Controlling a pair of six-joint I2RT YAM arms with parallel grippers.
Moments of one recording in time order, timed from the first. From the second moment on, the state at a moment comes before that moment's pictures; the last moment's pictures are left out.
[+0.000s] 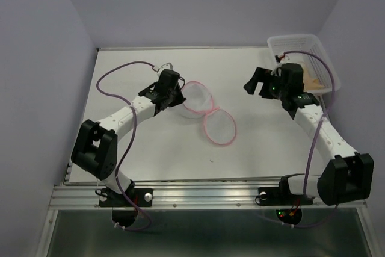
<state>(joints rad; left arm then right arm) -0.54 1.57 1.13 -0.31 -0.14 -0.74 0.11 1.24 1.06 -0.26 -0.19 0.36</state>
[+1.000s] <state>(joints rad) -0.55 1.48 0.93 -0.21 -0.12 -0.85 0.40 1.52 0.76 -0.27 -0.11 0.70</state>
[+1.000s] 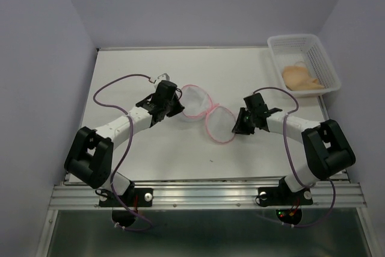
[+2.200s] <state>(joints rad) -0.63 1.47 0.84 0.07 0.00 -0.78 0.42 1.57 1.62 -0.86 0.10 0.38</state>
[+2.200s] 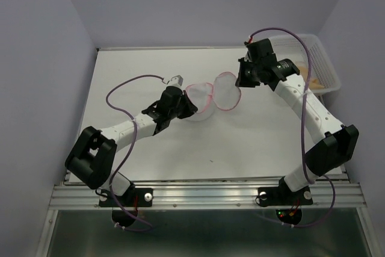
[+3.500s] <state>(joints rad) -0.64 1.53 0.81 0.19 -0.09 -0.84 0.45 2.17 1.86 -0.32 -0.55 0.74</state>
